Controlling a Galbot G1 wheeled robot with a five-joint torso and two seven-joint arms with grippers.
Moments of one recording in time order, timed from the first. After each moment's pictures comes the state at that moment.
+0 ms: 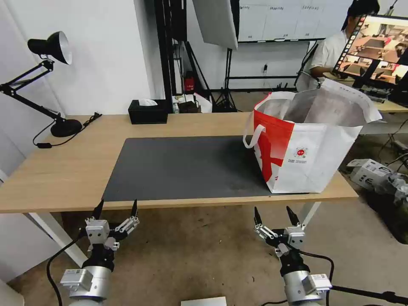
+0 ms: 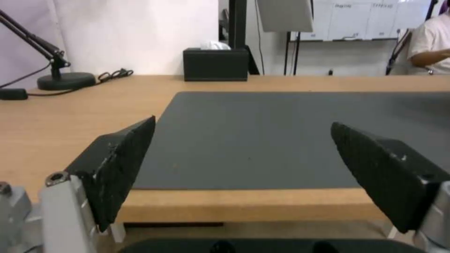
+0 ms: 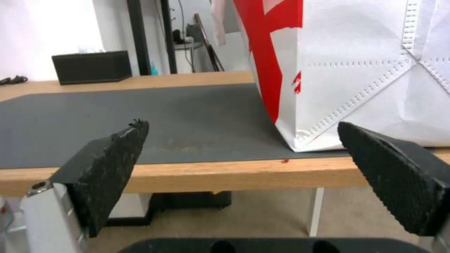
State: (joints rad) left arm 1.79 -1.24 -0.57 -2.22 -0.26 -0.14 -0.18; right arm -1.71 1.13 0.28 2.14 0.23 0.24 0.35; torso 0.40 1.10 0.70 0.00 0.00
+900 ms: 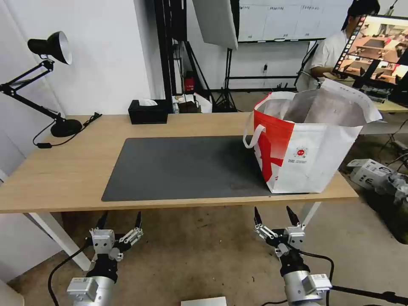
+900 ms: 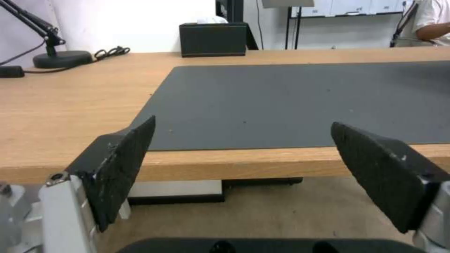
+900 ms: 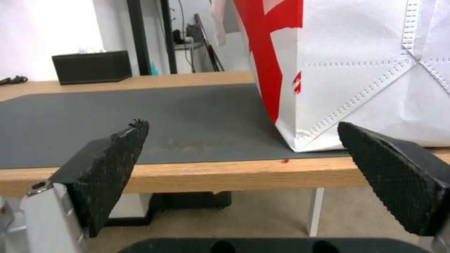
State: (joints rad) left arm 1.84 -1.28 -0.56 -2.22 -0.21 -0.10 -0.17; right arm -1.71 1.13 0.28 2.14 0.23 0.24 0.35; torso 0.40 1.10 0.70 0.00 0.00
